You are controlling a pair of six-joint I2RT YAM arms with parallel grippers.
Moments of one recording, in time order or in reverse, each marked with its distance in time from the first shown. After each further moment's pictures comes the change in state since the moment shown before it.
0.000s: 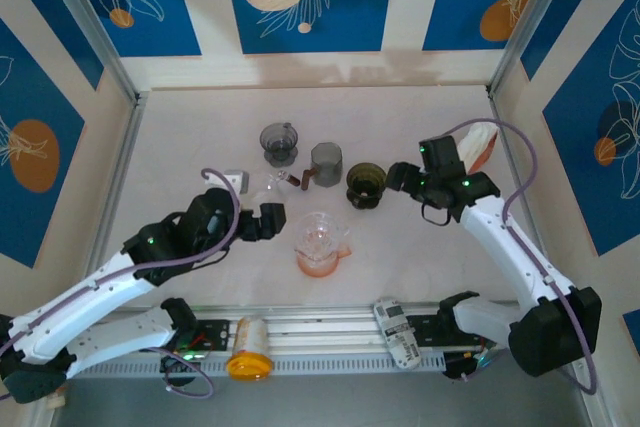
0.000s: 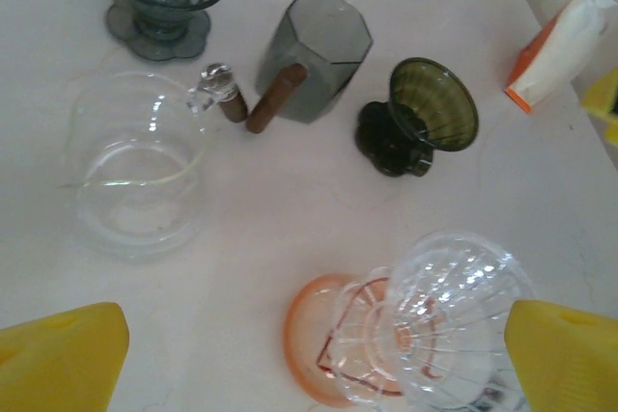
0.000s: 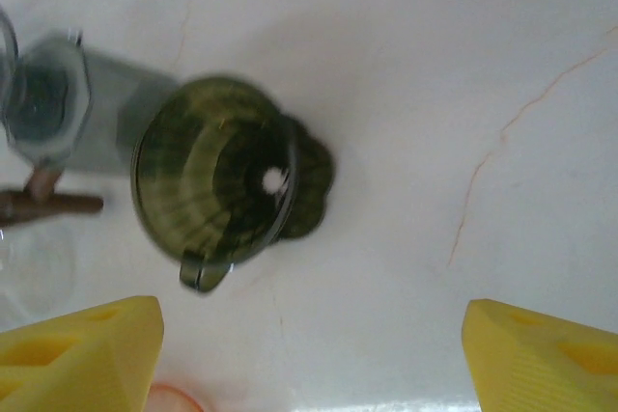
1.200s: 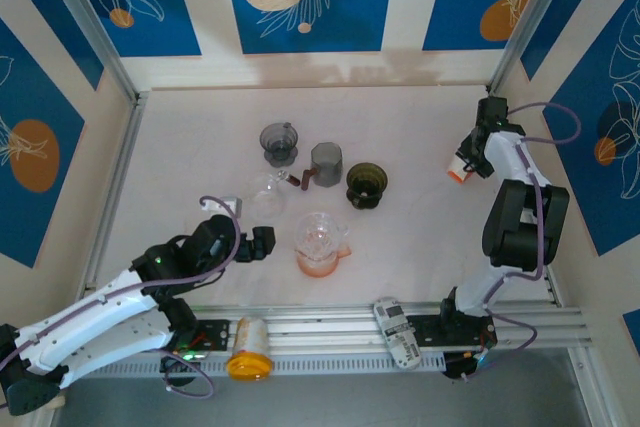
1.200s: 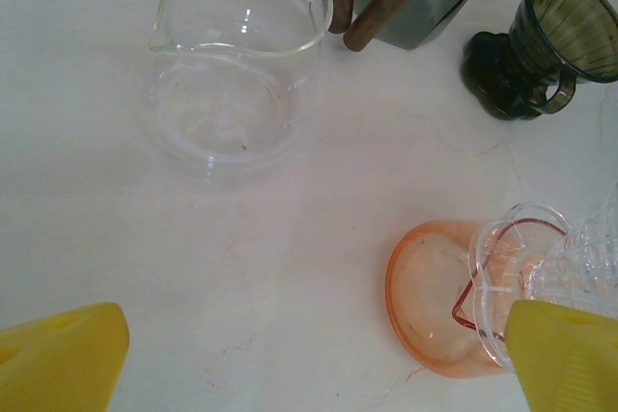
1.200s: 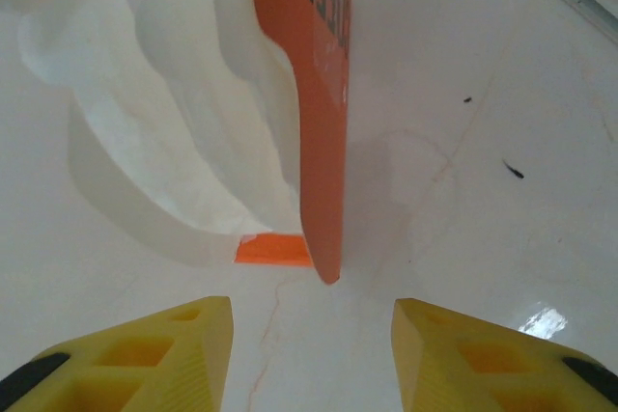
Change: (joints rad) left arm 0.000 -0.116 -0.261 0.035 -0.043 -0.046; right arm -0.472 0.599 0.343 0.032 0.161 -0.026
